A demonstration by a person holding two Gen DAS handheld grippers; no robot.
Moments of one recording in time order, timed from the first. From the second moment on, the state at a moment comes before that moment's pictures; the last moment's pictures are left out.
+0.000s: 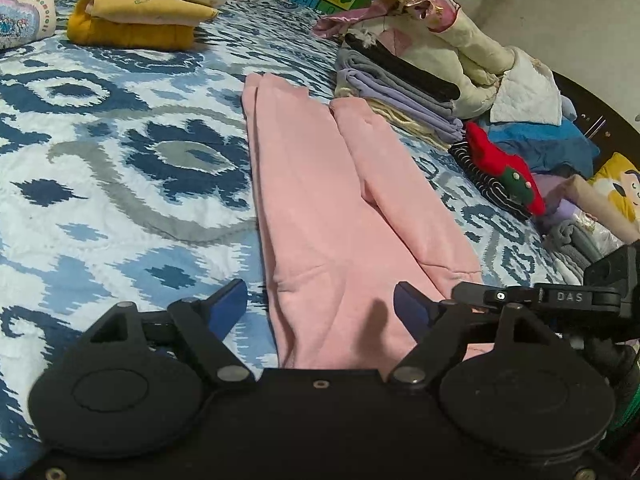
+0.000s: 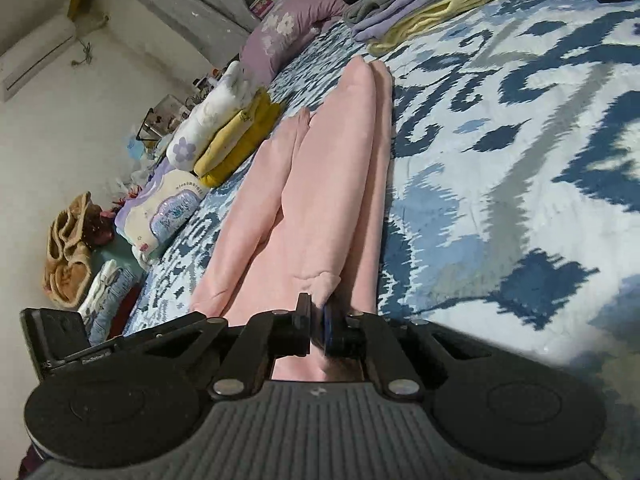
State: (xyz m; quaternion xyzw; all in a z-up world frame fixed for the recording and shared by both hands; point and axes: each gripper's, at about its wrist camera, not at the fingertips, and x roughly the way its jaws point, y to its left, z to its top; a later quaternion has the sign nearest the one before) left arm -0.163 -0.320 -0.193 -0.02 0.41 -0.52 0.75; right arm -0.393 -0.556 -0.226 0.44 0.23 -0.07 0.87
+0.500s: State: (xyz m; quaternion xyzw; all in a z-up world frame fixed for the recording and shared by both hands) left arm -0.163 -0.322 -0.192 -0.03 0.41 -0.52 0.75; right arm -0.425 -0.562 -0.198 0.38 0.14 -0.11 0.91
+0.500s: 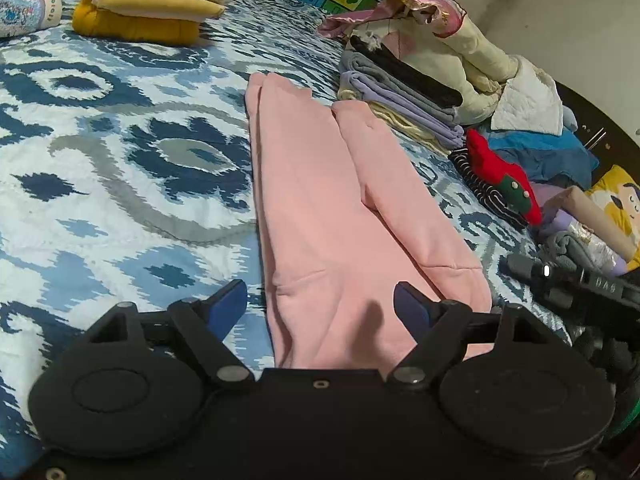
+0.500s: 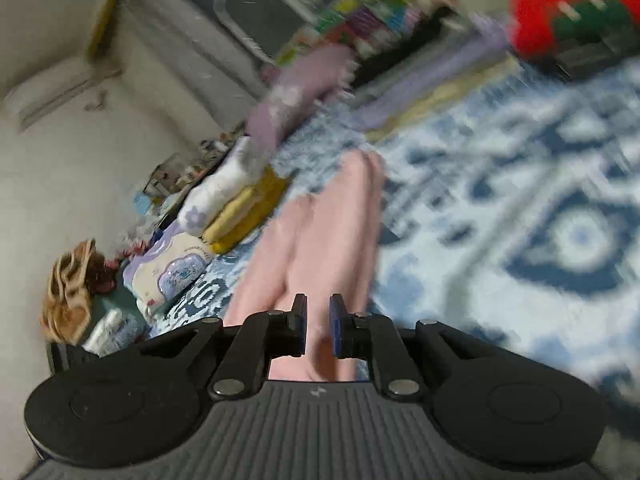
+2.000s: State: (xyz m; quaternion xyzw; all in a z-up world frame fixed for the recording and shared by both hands) left arm -0.178 -0.276 -0.209 -0.18 0.54 -0.43 0.70; right arm -0.440 -0.508 -0.236 0.49 0.21 -0.17 0.83
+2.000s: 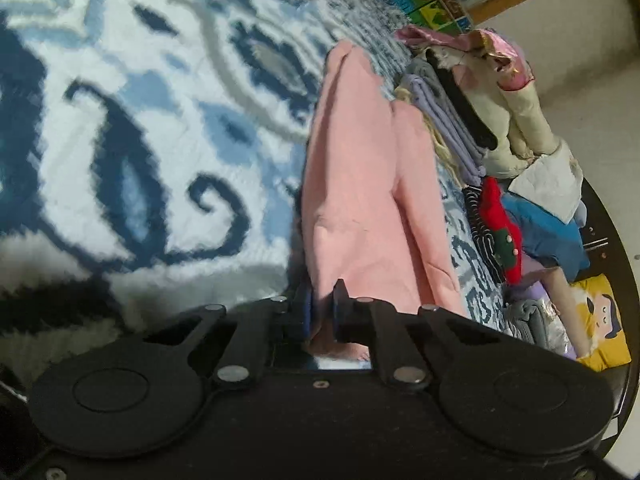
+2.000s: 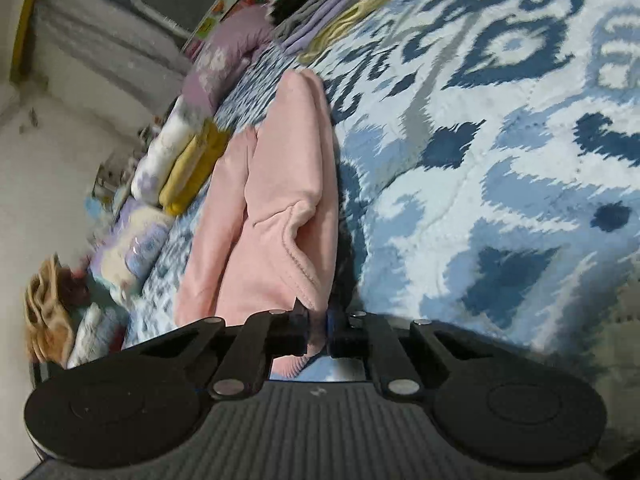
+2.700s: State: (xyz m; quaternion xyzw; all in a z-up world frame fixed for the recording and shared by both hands) left arm -0.294 -0.289 -0.208 0.48 0.04 -0.51 0.71; right arm -0.423 -0.400 -0.212 -0.17 0.34 -0.20 0.90
